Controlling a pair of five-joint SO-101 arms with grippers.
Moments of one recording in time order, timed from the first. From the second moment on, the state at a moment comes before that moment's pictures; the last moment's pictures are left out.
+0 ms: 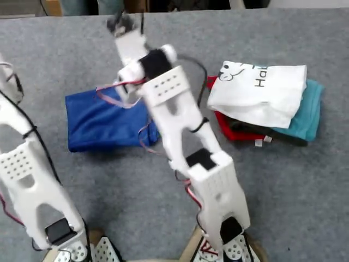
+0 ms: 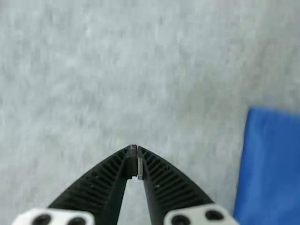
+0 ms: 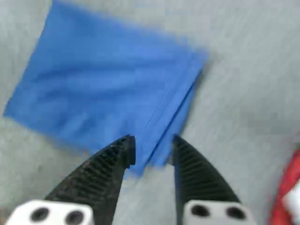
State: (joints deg) left arm -36.5 46.2 -64.0 100.6 -13.1; right arm -34.3 32.8 -50.4 100.4 -5.8
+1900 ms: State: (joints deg) left arm -45.6 6.3 -0.4 87.7 -15.0; right arm -5.5 39.1 -63.2 100.9 -19.8
